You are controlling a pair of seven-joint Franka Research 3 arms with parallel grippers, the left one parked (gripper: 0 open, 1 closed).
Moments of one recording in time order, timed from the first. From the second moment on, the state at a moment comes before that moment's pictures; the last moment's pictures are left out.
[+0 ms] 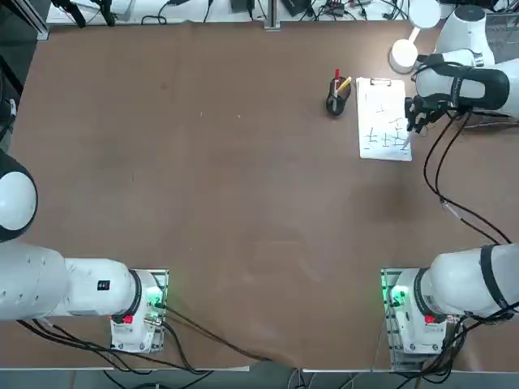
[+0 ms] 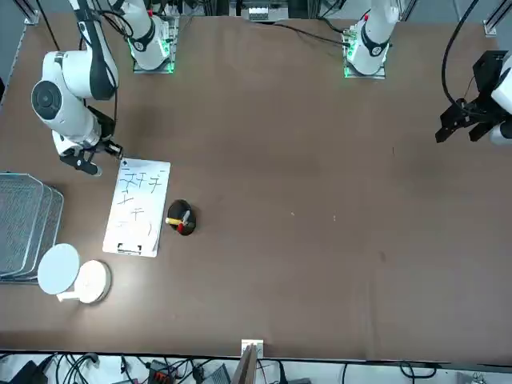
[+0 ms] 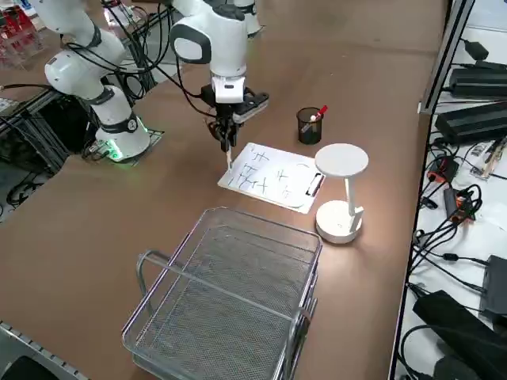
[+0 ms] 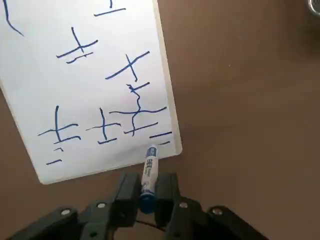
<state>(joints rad) -0.10 0.01 0.10 -2.35 -0.13 2.22 0.33</state>
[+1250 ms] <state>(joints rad) -0.17 -0.03 0.10 -2.34 -0.15 2.27 -0.56</state>
